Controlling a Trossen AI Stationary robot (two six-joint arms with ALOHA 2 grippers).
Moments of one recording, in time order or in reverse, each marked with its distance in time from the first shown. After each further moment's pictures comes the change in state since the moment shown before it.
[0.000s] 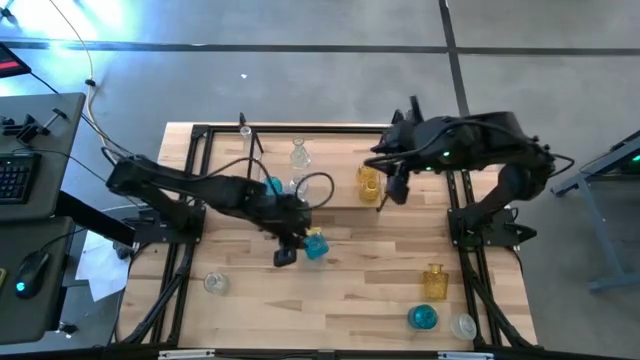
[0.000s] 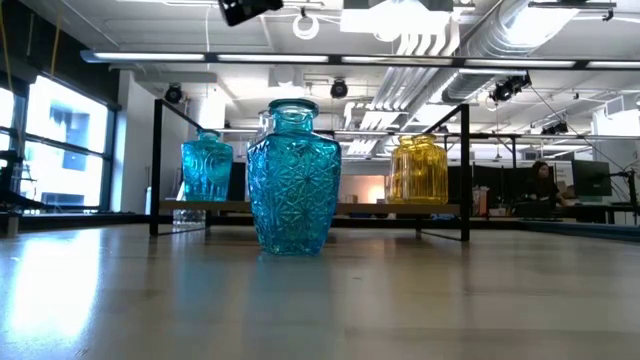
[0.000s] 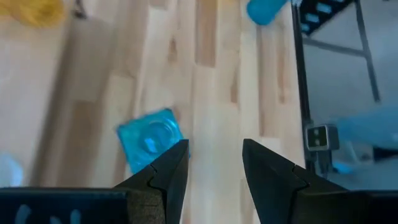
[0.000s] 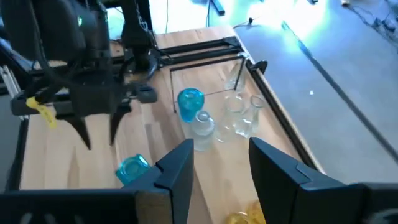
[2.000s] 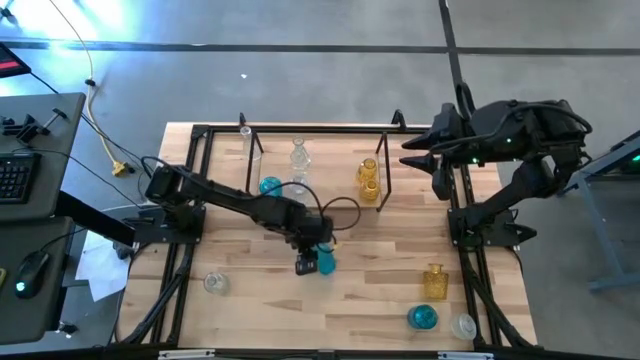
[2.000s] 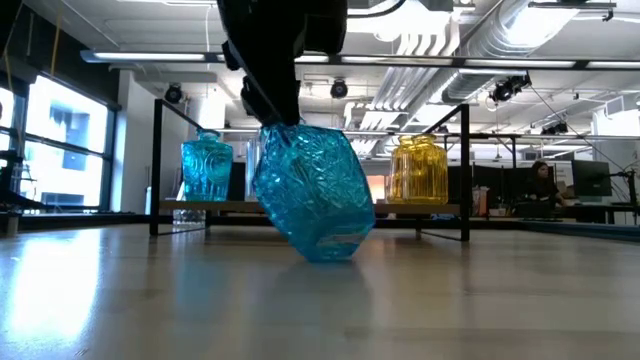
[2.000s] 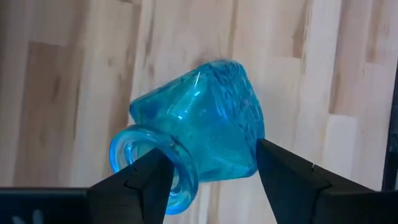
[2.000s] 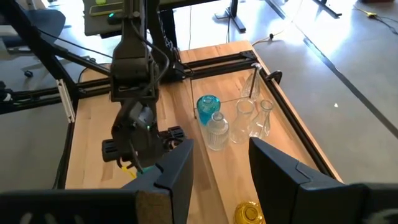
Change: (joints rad) left arm 0.036 0.311 -0.001 0.026 0.039 0.014; right arm 0.029 -0.155 -0.003 -0.046 -0.066 0.015
